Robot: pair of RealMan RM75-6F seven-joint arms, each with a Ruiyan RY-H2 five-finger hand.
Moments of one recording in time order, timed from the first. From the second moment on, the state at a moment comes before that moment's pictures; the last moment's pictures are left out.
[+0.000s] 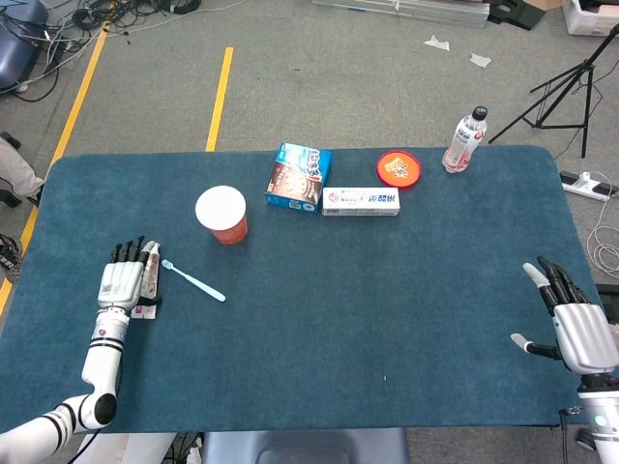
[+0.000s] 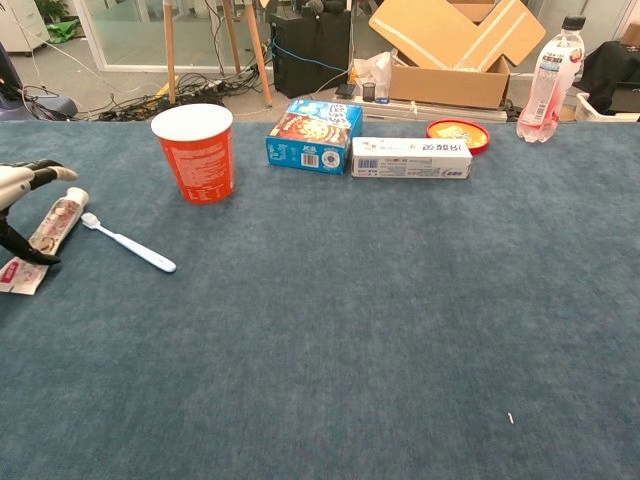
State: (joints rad) left arm -0.54 -1.64 -0.21 -1.05 1.03 1.01 0.34; right arm 0.10 -1.09 0.07 -1.59 -1.50 1.45 0.08
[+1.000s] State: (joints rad) left arm -0.55 -1.65 -0.23 -0.82 0.98 0.98 0.39; right arm 0.10 -1.08 0.07 -1.59 -1.50 1.45 0.08
